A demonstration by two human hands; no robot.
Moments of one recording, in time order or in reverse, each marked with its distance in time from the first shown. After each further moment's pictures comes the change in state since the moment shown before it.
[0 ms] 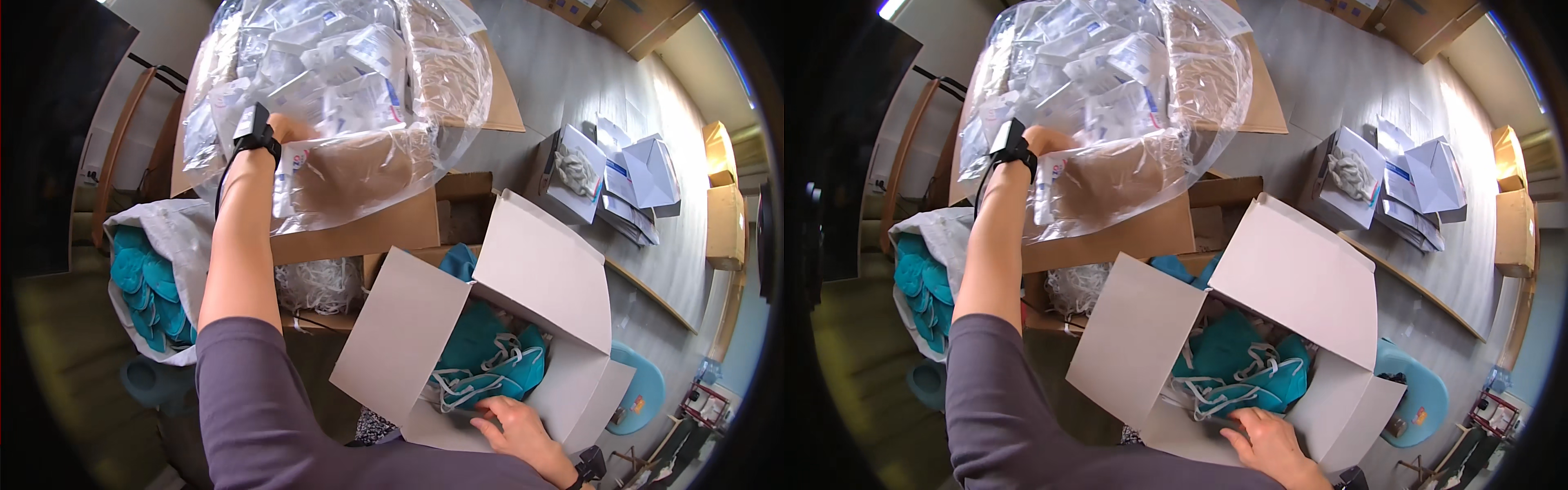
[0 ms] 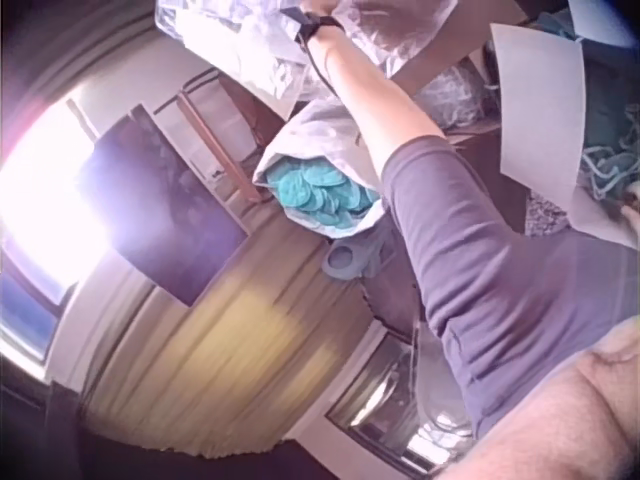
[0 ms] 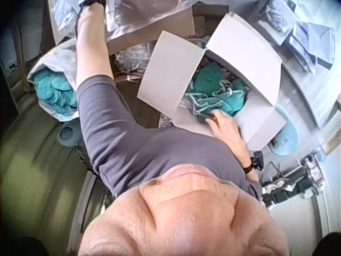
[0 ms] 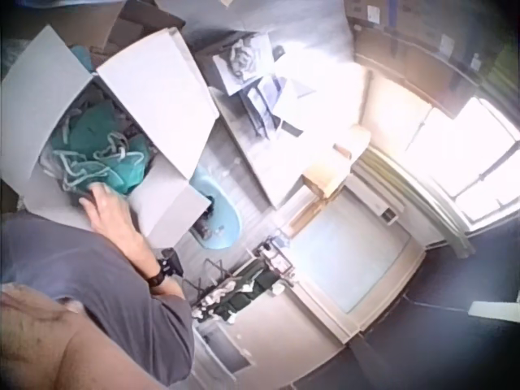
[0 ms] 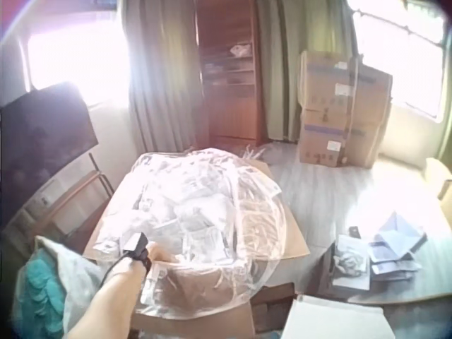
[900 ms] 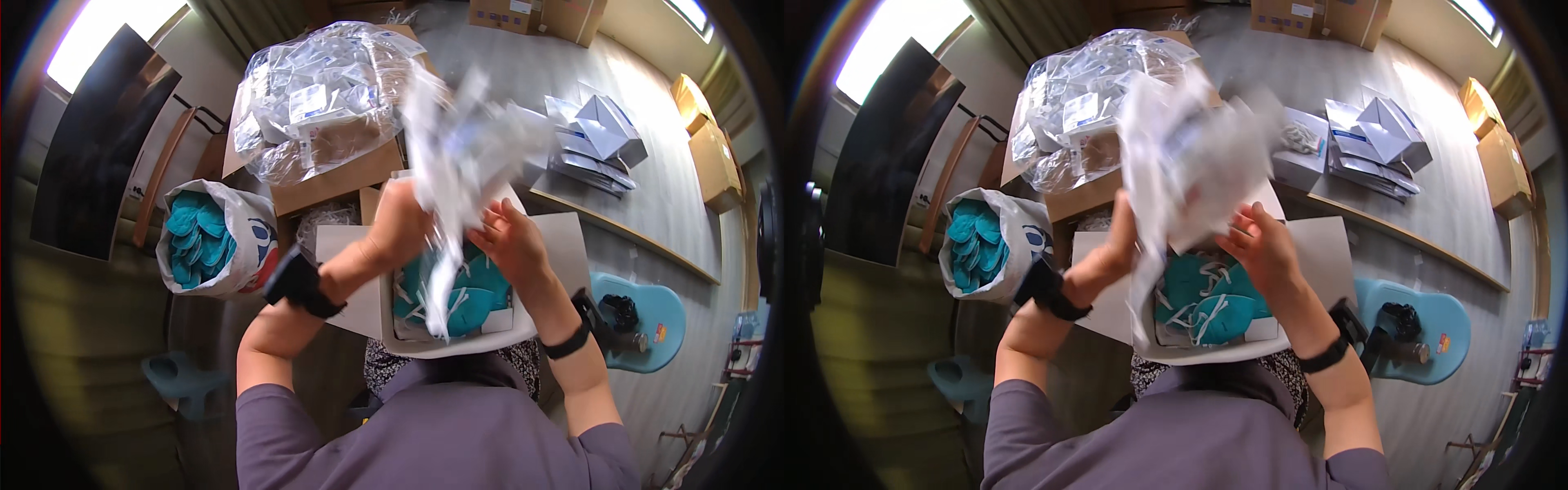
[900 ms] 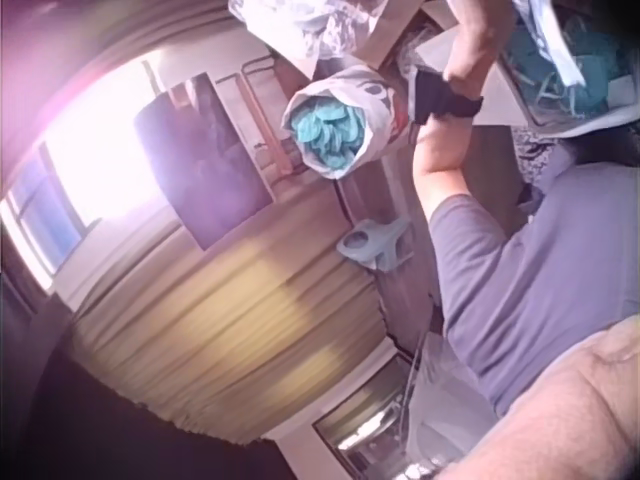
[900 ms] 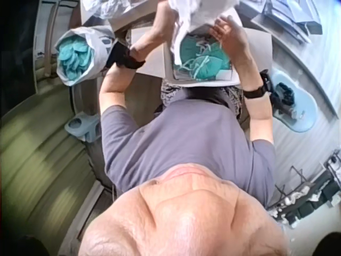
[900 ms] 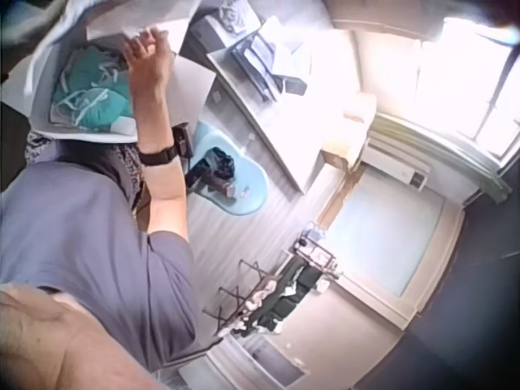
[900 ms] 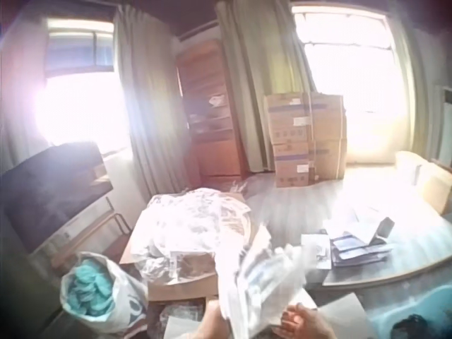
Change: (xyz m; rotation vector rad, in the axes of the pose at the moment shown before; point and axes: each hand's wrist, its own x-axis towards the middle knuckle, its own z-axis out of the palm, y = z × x) left_hand -0.416 0.093 0.291 -0.601 0.711 1.523; right_hand -0.020 0.023 -0.029 1.598 0.260 -0.221
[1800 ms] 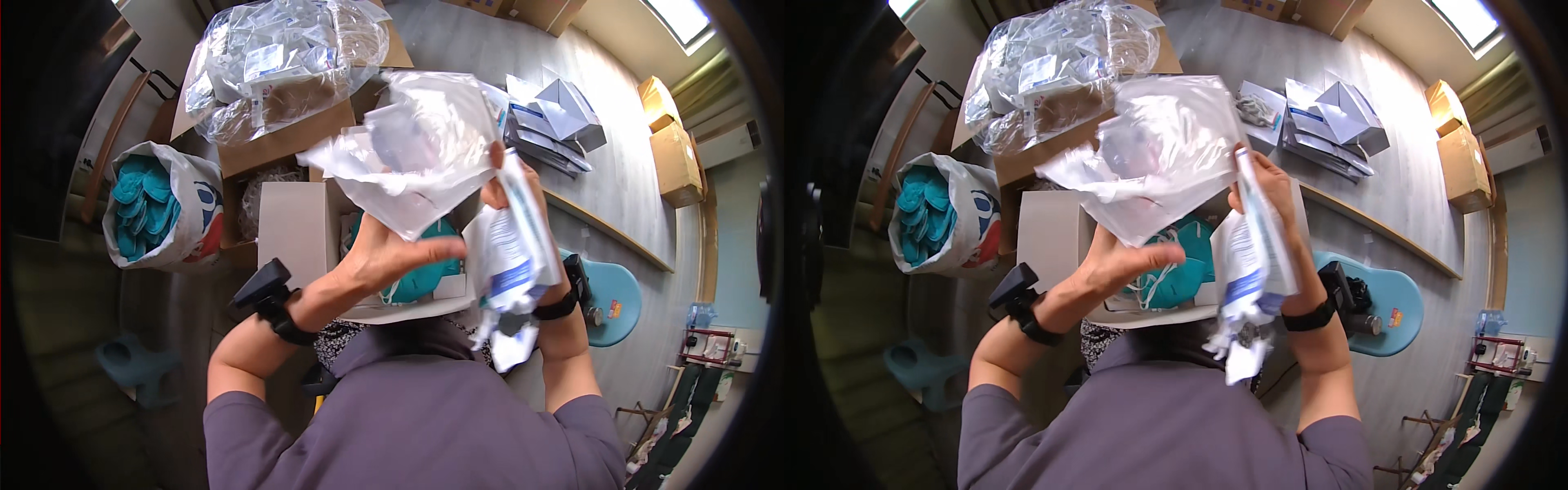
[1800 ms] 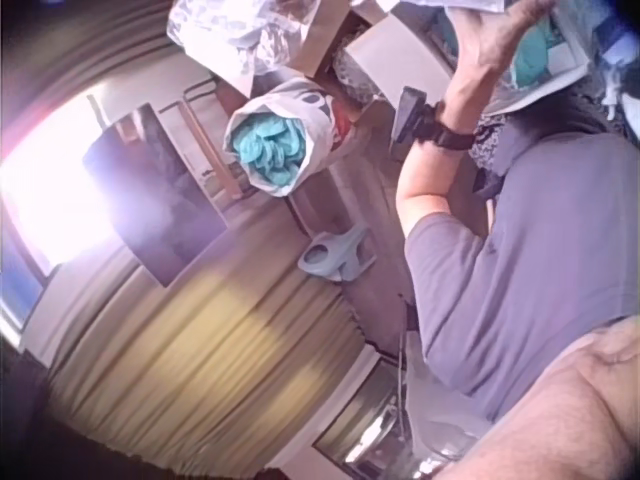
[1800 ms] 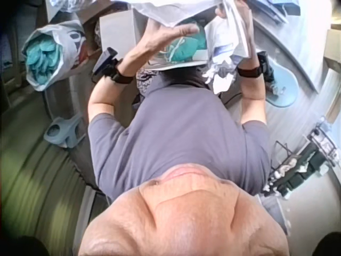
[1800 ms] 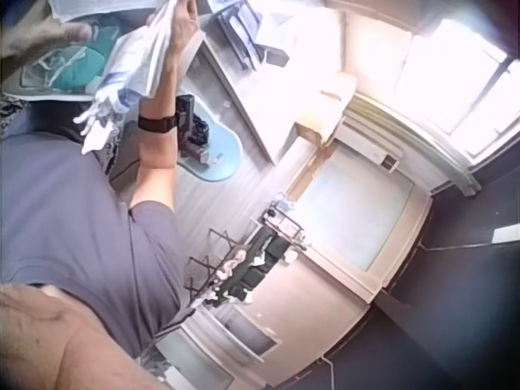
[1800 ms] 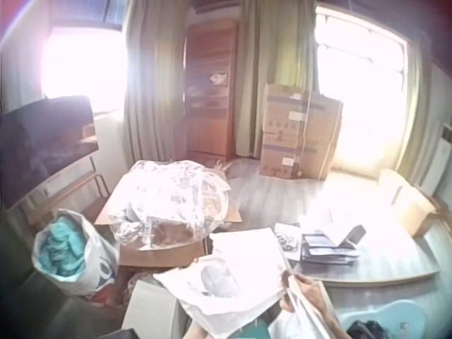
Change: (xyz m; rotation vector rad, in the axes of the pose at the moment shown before) left_hand -0.056 0.060 0.045 -0.401 -0.042 -0.374; right_hand -0.037 -0.054 0.006 -0.285 -0.032 -0.299
